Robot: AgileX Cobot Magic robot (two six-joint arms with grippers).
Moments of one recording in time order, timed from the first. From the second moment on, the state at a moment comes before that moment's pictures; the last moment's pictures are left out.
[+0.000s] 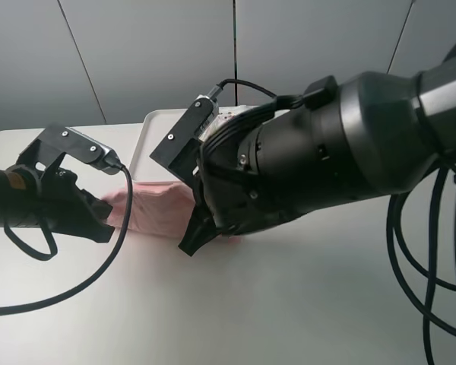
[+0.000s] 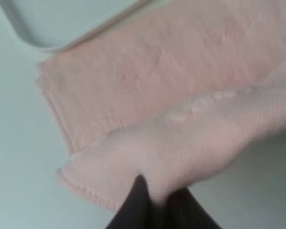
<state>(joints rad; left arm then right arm) -0.43 1.42 -0.46 -0.22 0.00 0.33 1.12 1.85 -1.01 -1.03 0.66 1.02</state>
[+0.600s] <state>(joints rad) -0.41 1.44 -0.46 -0.22 -0.08 0.32 1.12 1.96 -1.00 -1.28 0.65 1.41</state>
